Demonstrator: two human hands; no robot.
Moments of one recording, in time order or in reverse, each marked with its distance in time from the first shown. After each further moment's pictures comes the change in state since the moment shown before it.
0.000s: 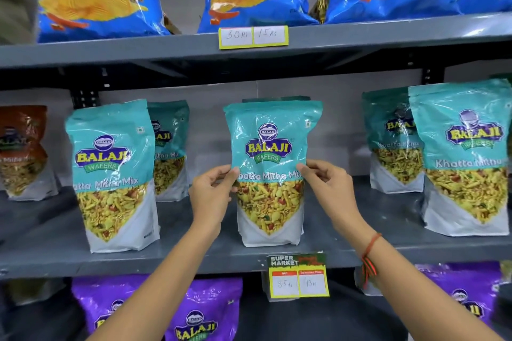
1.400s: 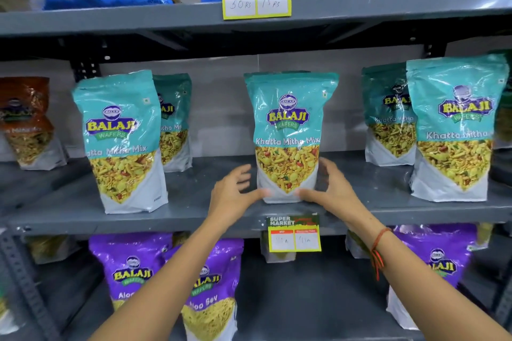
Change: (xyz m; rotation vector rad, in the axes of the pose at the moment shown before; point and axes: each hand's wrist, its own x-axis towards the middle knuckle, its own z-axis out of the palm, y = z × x) left_hand -0.048 -0.032 -0.012 0.408 -0.379 -0.045; right_hand -0.048 0.037 -0.028 -0.226 -0.273 0.195
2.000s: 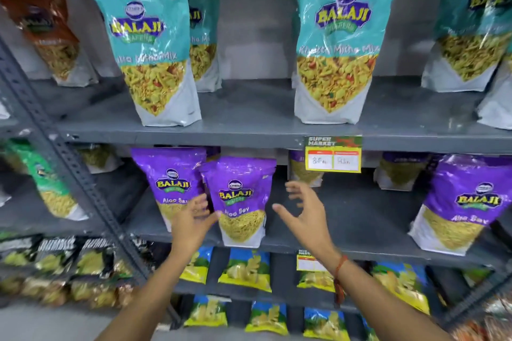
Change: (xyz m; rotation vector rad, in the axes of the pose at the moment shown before) left_hand -0.162 -0.194 -0.055 -0.035 0.207 -0.413; right_hand -0.145 0.065 0.168 0.047 -0.050 0.002
